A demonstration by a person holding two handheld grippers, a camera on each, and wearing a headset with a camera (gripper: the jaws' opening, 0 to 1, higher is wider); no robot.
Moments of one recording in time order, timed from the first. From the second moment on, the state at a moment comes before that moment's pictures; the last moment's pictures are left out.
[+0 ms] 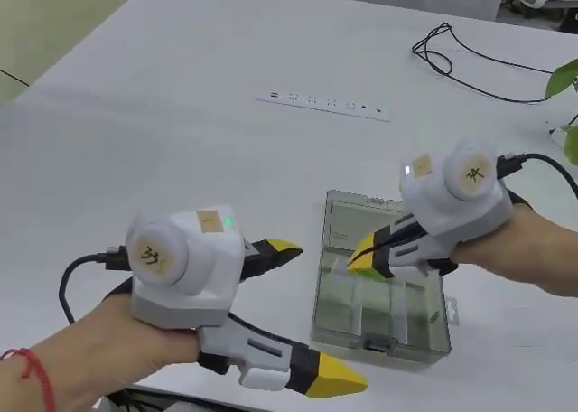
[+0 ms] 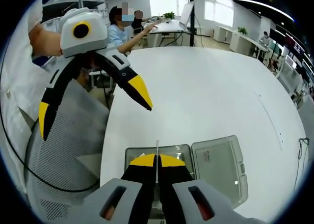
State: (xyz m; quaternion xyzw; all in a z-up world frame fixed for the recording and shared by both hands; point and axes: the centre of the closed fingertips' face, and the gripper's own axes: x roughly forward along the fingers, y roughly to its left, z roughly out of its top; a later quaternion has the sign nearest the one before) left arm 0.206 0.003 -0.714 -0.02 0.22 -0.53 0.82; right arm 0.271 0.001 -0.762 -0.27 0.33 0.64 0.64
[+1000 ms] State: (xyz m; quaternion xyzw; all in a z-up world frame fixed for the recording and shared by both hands) left arm 0.206 0.002 -0.713 -0.02 0.22 -0.53 0.82; right arm 0.272 0.006 -0.761 -0.23 0.29 0.66 0.66
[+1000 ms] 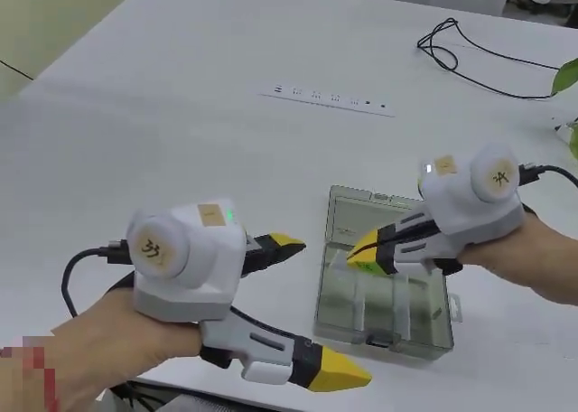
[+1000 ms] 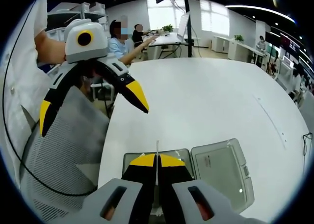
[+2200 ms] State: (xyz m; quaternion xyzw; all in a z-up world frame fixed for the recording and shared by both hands) left arm 0.205 0.001 -0.716 -0.02 0.22 -0.54 0.81; right arm 0.268 0.010 -0.812 -0.34 0.33 0.64 0.60
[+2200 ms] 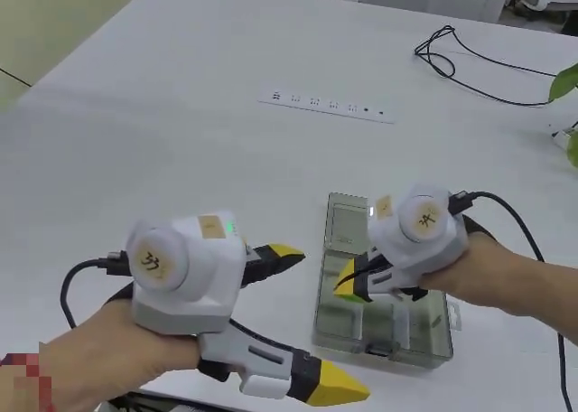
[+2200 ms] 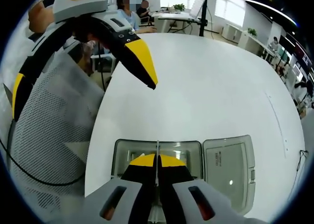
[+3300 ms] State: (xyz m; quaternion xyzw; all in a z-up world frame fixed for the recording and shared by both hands) left arm 0.205 0.007 -0.717 -0.01 0.22 -0.53 0.82; right arm 0.269 0.007 -0.807 -0.32 0.35 0.62 0.63
